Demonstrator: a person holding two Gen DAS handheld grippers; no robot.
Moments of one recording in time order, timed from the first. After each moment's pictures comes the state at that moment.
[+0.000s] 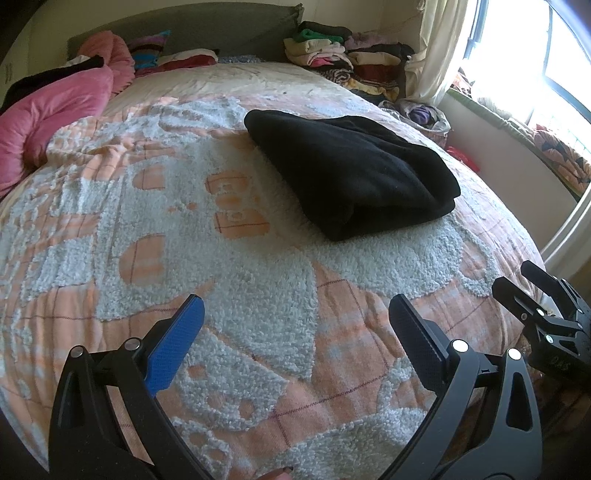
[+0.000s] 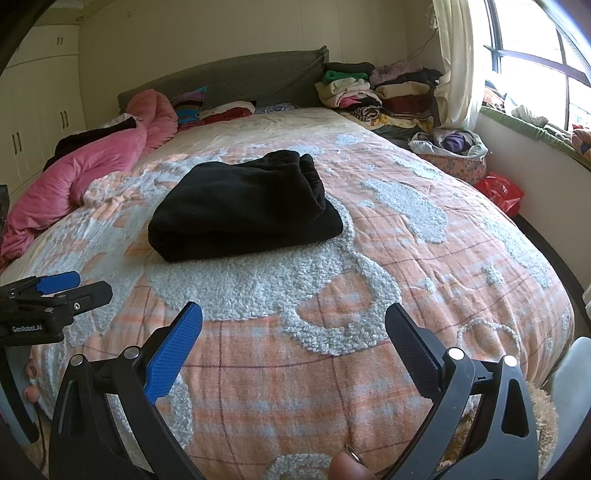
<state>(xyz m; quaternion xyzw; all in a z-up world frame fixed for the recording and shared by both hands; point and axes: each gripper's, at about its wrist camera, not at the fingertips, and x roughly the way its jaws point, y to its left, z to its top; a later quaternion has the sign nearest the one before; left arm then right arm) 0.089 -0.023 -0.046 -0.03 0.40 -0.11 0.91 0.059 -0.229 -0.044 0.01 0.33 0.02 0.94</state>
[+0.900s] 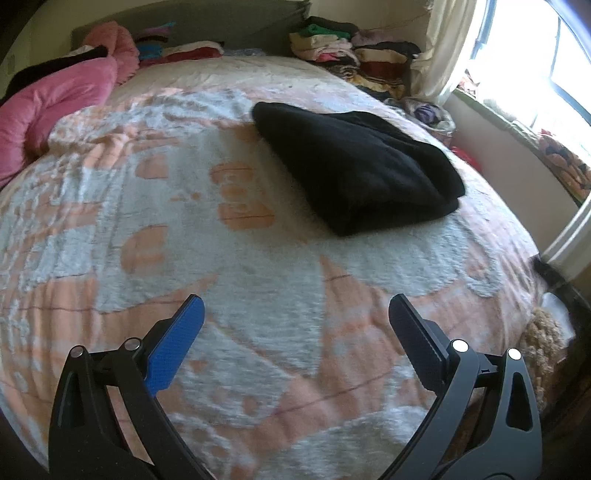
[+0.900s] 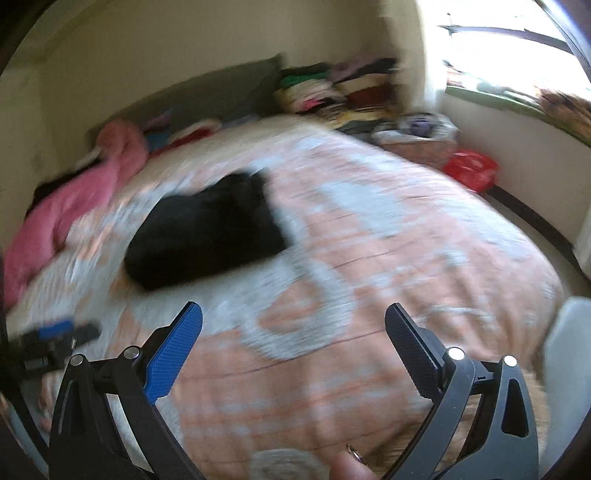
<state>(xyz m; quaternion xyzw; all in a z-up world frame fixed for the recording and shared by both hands) 0.093 -0.014 -0.048 -0.04 0.42 -0.10 0.90 0.042 -0.280 -0.026 0.09 0.31 -0.06 0.94</state>
